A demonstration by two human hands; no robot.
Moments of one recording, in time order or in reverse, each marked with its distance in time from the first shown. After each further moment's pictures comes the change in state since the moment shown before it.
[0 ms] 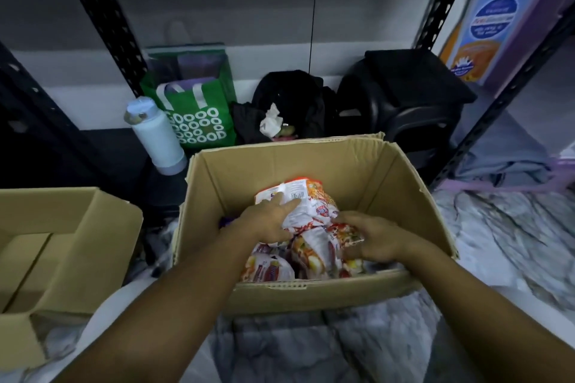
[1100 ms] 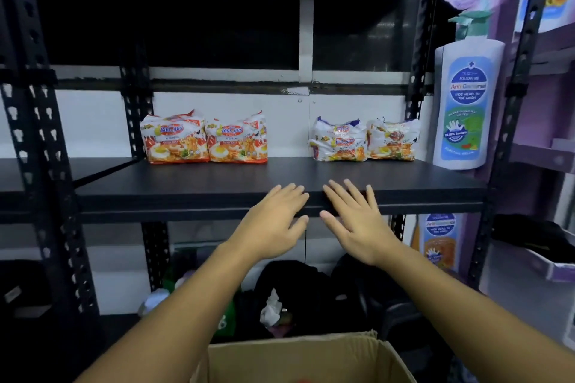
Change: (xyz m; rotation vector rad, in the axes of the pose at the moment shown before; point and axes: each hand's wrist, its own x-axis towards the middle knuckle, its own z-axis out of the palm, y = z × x) left_hand -0.137 0.056 -0.360 0.094 1.012 0.293; right_hand -0.038 -0.174 -0.299 -0.371 0.974 -0.372
